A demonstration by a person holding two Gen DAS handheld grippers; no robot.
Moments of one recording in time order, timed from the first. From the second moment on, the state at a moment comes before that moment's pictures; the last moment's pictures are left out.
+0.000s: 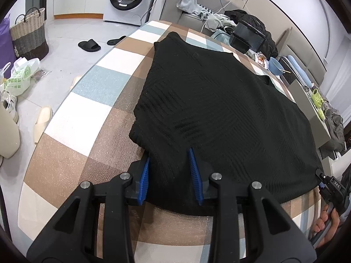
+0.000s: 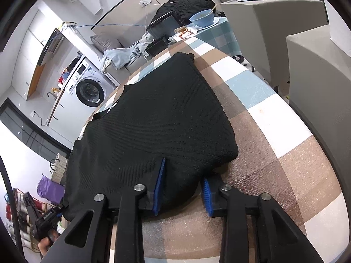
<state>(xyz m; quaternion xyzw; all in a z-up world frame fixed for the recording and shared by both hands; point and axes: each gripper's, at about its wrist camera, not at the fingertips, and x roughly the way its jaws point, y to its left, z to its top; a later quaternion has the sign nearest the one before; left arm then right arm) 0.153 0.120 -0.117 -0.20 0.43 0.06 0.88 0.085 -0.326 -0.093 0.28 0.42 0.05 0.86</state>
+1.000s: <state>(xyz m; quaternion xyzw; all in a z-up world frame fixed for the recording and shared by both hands) 0.081 0.130 -0.107 -0.17 0.41 0.06 0.89 0.047 -0.332 -0.102 0.32 0.42 0.11 0.84</state>
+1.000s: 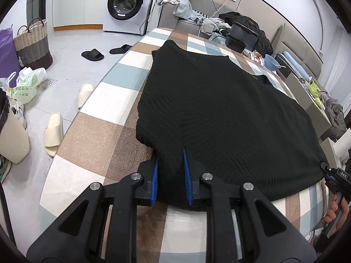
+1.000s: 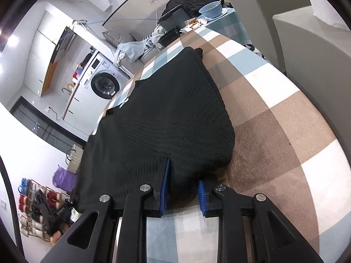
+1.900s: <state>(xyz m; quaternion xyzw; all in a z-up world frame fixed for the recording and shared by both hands) 0.040 0.124 -0.092 -0.15 0.44 0.06 0.89 0.010 -0.343 -0.042 0.18 0.36 0.06 0.92</state>
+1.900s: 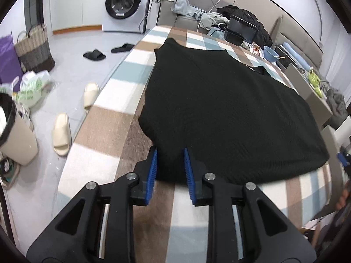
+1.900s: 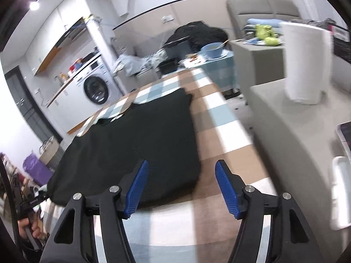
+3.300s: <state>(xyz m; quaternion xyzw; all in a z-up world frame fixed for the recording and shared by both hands) 0.069 0.143 -0.122 -0.31 0.36 0.09 0.87 0.032 -0.233 -0.068 0.16 0.40 0.18 0.89</state>
